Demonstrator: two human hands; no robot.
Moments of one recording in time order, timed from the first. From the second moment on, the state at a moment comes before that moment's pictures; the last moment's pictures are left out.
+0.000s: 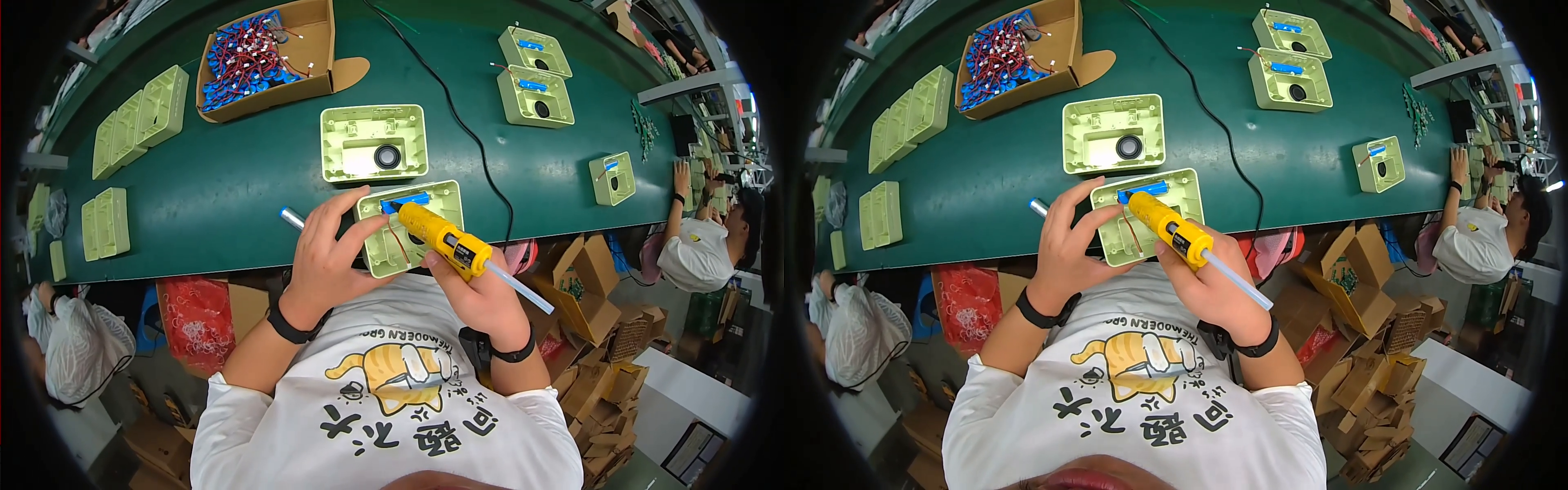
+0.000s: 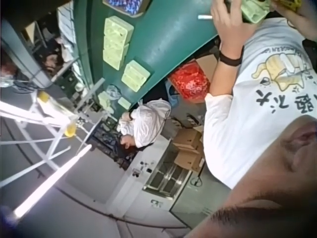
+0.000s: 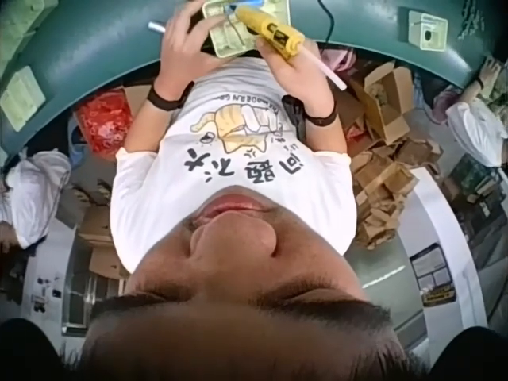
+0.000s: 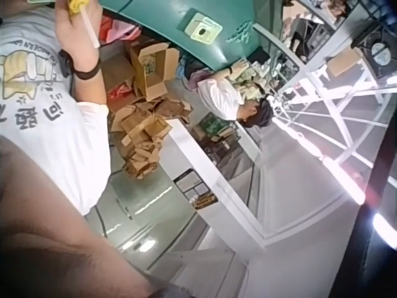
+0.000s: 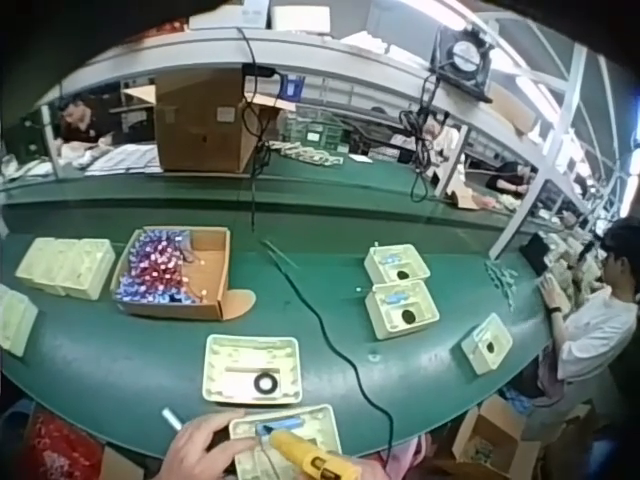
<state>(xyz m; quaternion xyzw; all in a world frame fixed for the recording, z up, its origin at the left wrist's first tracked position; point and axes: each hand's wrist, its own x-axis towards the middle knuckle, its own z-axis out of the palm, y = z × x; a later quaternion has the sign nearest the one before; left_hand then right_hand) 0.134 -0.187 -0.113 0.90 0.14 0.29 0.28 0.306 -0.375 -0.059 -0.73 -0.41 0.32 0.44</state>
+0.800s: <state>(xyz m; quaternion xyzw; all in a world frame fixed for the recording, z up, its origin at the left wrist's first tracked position) 0.136 -0.192 -0.101 0.92 0.09 0.30 0.24 0.291 -0.390 -0.057 -0.70 -0.32 0.37 0.52</state>
